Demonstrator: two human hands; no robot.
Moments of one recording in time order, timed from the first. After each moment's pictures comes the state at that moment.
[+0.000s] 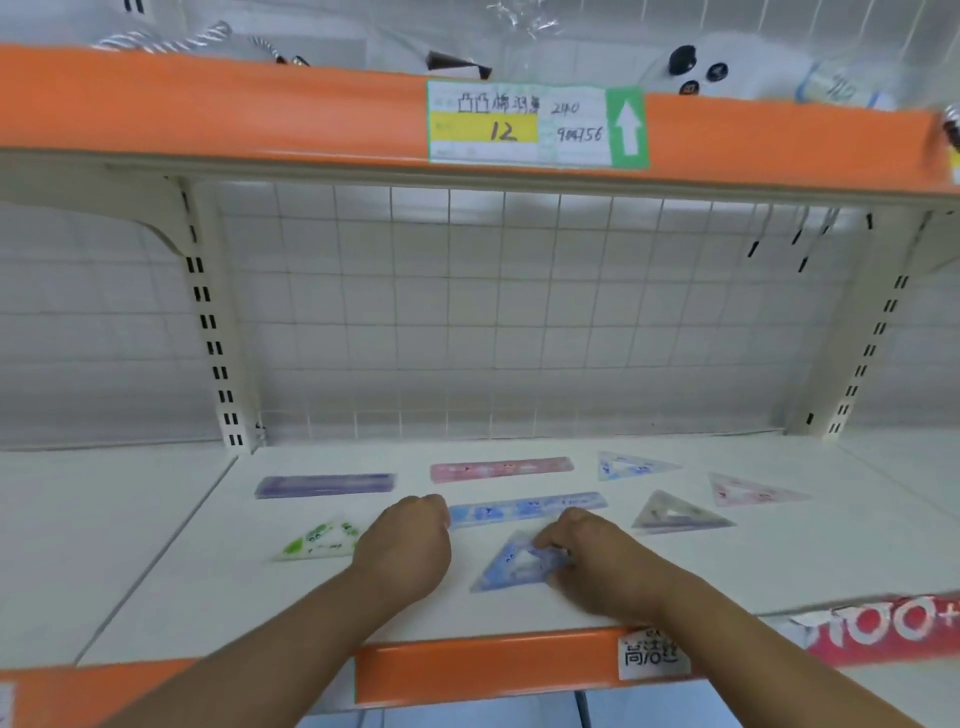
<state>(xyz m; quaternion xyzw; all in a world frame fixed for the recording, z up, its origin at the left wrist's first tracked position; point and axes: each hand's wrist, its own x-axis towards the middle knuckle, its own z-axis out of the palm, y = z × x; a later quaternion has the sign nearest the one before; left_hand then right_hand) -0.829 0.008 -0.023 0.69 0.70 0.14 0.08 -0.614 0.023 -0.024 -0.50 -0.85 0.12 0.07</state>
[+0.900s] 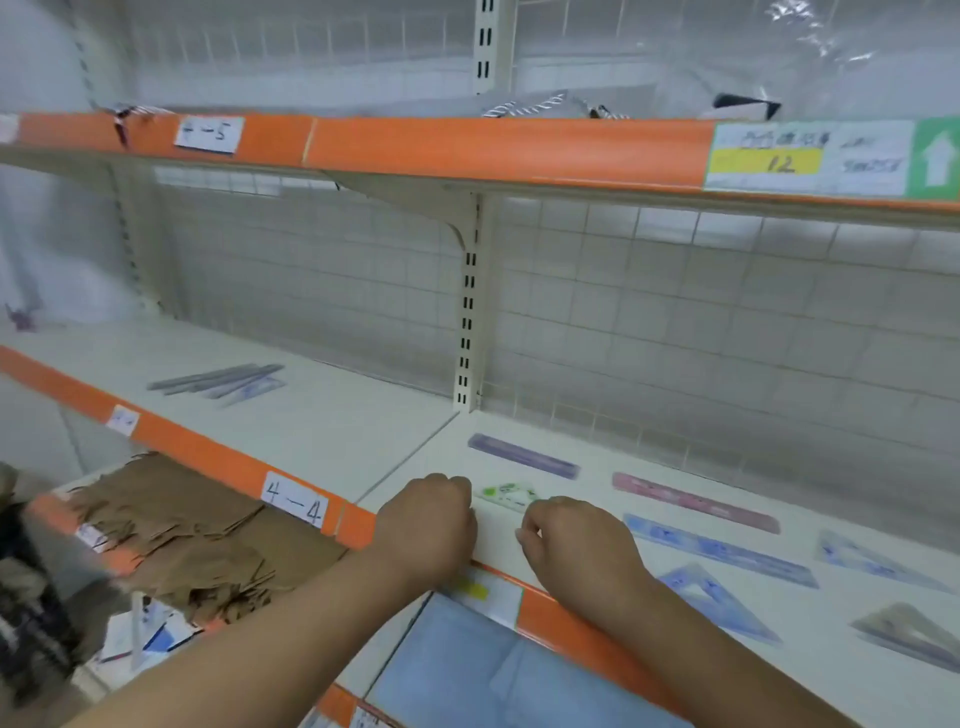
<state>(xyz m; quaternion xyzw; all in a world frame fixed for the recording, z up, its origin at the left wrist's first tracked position) -0.906 -0.102 -0.010 0.53 0.83 0.14 -0.05 -0.763 -0.021 -0.014 -0.32 -0.93 -0.01 0.16</state>
